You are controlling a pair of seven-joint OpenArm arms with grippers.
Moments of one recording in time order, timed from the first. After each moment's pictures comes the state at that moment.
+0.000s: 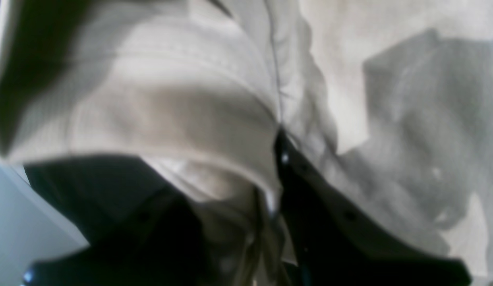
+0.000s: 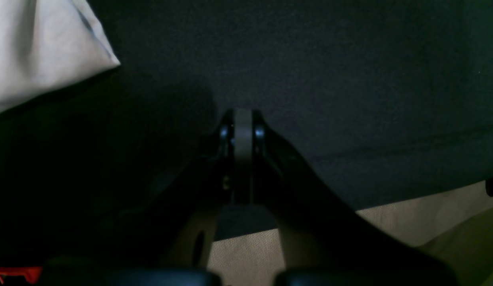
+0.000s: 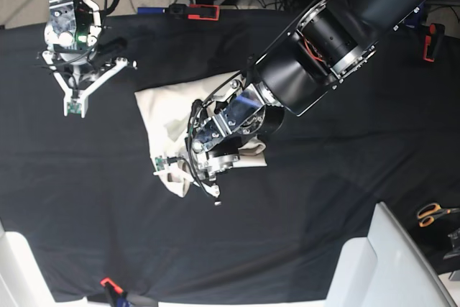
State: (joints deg) left arm -28.6 1.4 53.1 50.0 17.9 -18.0 40.4; right arm -19.8 6.5 -2.7 100.0 0.0 -14.1 -52.6
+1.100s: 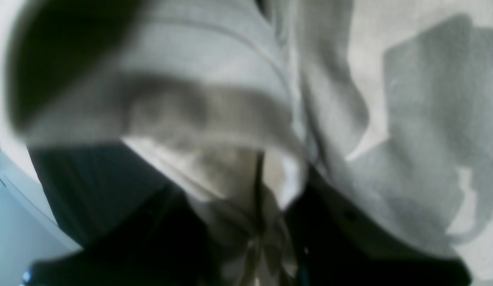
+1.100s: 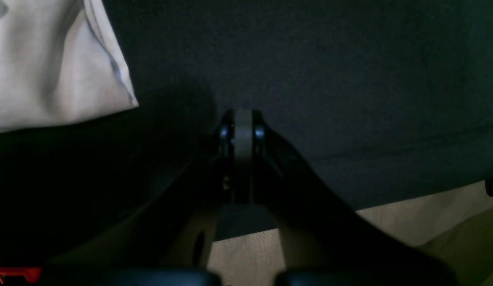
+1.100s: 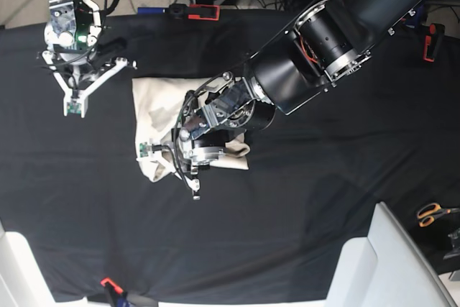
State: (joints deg) left arm -29.2 2.4 59.0 48.9 18.1 -17.9 35.6; right arm -19.8 6.5 -2.7 100.0 0.0 -14.1 -52.6
